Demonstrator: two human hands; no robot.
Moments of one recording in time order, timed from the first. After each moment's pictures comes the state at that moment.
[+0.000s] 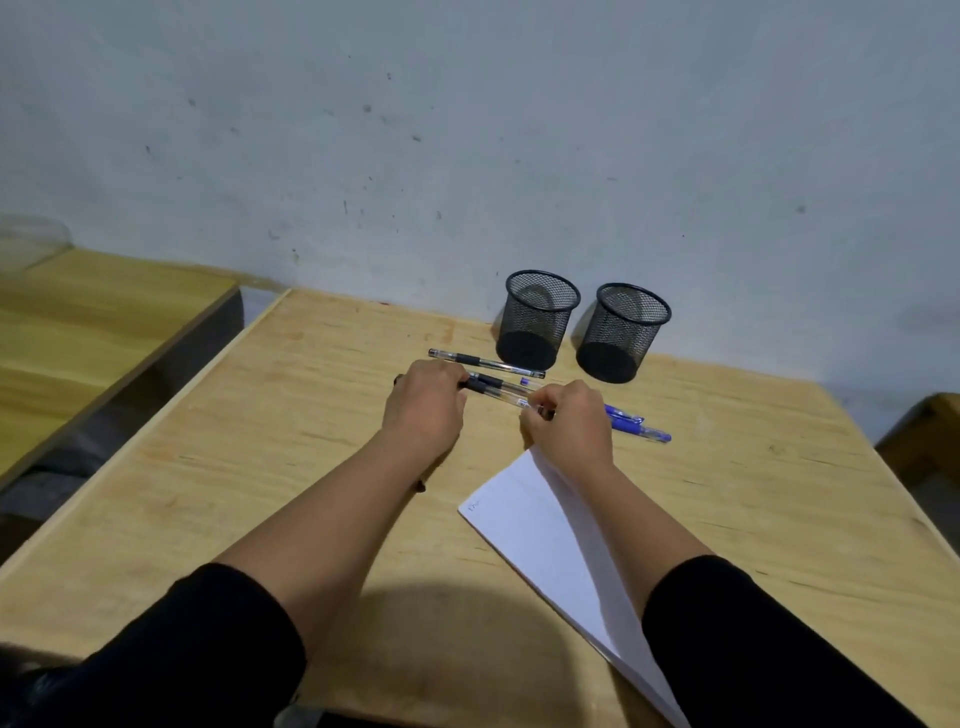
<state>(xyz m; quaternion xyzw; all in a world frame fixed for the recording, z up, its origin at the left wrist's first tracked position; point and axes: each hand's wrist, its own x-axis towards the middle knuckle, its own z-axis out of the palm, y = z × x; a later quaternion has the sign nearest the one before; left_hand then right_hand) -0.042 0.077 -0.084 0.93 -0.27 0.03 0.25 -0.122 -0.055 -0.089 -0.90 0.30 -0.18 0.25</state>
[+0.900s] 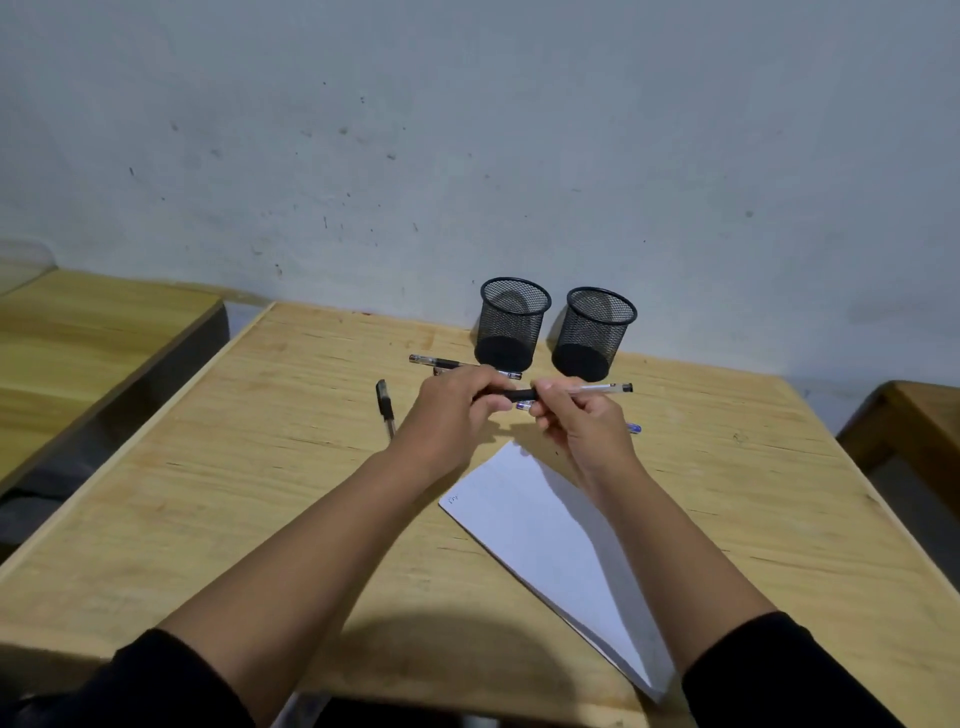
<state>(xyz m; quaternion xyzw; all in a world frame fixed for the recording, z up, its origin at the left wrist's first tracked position) -0.091 0.072 -0.058 0.80 -0.38 0.02 0.46 -0.180 -0.052 -0.050 -0.63 0.19 -0.22 0.72</state>
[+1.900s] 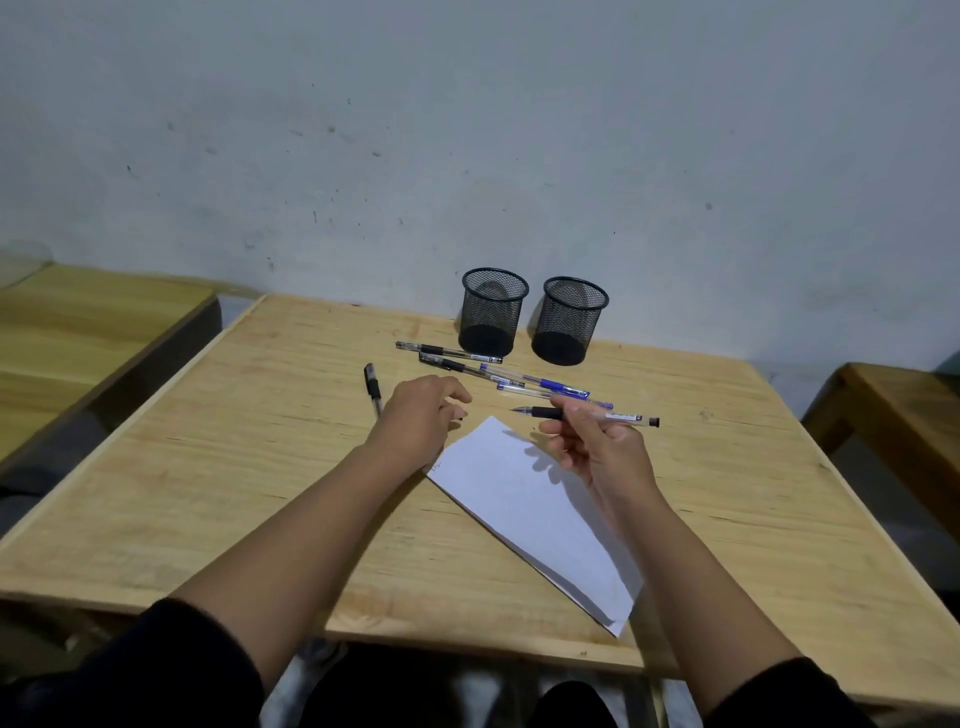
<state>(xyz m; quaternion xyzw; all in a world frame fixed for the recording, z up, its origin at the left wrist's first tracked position) -0.103 0.085 -0.072 0.88 -0.32 -0.03 0.36 -0.246 -0.050 -0.057 -0.59 0.23 -0.23 0.75</state>
